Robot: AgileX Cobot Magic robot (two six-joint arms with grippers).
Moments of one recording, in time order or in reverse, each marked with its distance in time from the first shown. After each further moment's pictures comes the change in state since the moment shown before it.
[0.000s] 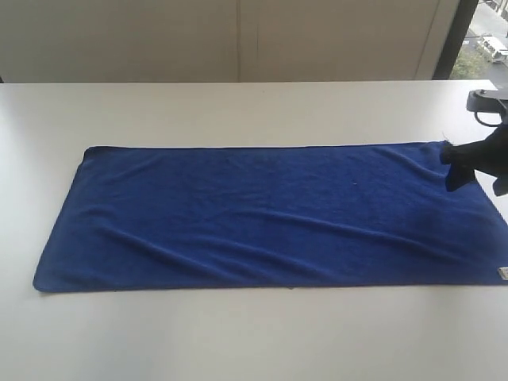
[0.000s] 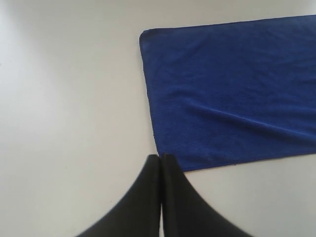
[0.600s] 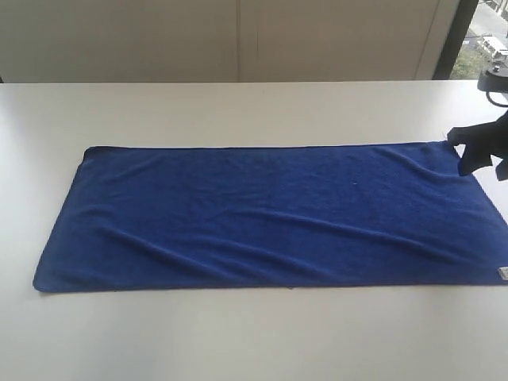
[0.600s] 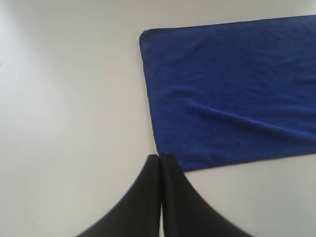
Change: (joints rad) left arm 0.000 0.000 0.000 0.000 0.000 -0.002; right arm 0.000 -0.099 0.001 0.005 0.056 0.025
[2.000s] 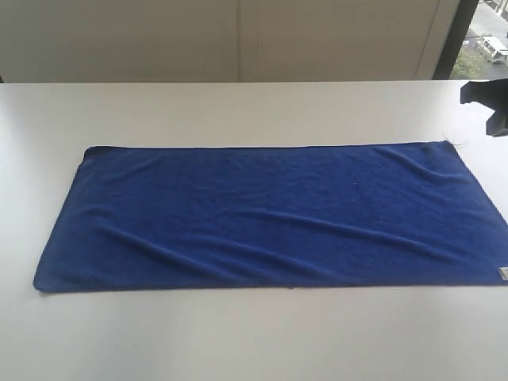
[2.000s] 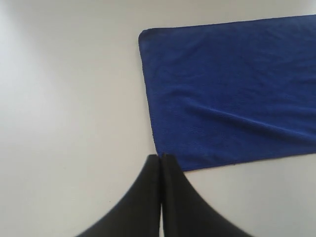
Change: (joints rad) left arm 0.000 0.002 0.000 -0.002 0.000 0.000; right arm 0.026 -0.262 0.111 0.063 -0.070 0.062
